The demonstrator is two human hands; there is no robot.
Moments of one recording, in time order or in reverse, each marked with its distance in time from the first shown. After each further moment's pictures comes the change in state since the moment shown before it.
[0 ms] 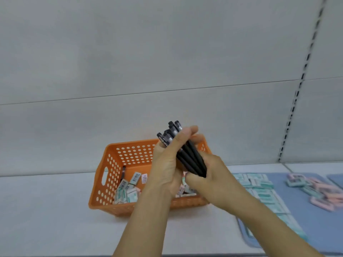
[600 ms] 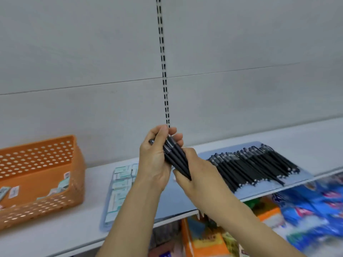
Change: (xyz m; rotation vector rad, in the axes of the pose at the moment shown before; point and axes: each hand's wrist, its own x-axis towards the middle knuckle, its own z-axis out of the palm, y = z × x) left_hand -0.041 -0.177 0.231 -0.102 -0.043 -0.175; right_hand -0.161 0.077 -0.230 -0.640 0.263 0.091
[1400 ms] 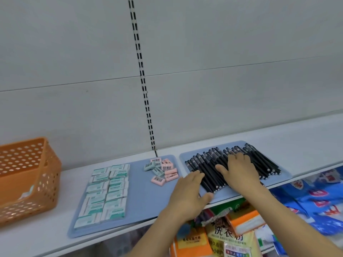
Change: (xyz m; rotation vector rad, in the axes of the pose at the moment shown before) left_hand -0.013 -0.148 0.007 1.675 -0.598 -0.053; right_hand 0.011 0.207 -0.028 -0.656 -0.117 0.492
